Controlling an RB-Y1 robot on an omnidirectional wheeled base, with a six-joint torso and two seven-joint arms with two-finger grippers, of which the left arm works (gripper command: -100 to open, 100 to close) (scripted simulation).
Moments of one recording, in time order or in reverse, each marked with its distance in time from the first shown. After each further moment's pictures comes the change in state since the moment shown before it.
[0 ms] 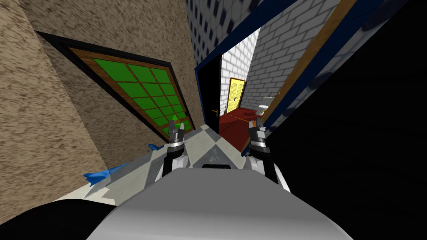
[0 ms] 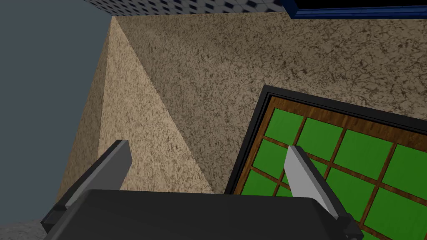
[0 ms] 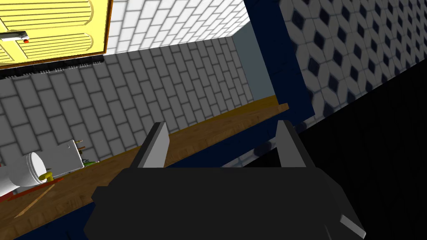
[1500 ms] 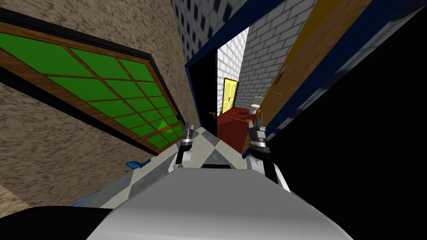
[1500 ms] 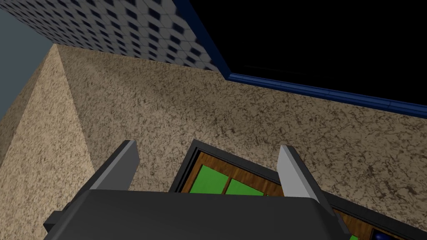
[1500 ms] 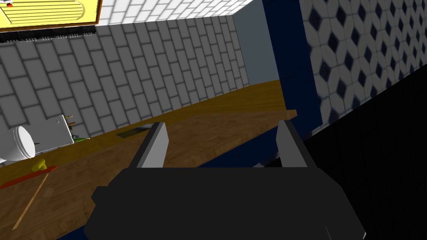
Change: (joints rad) arm -0.189 0.061 -0.042 0.313 -0.006 0.012 0.067
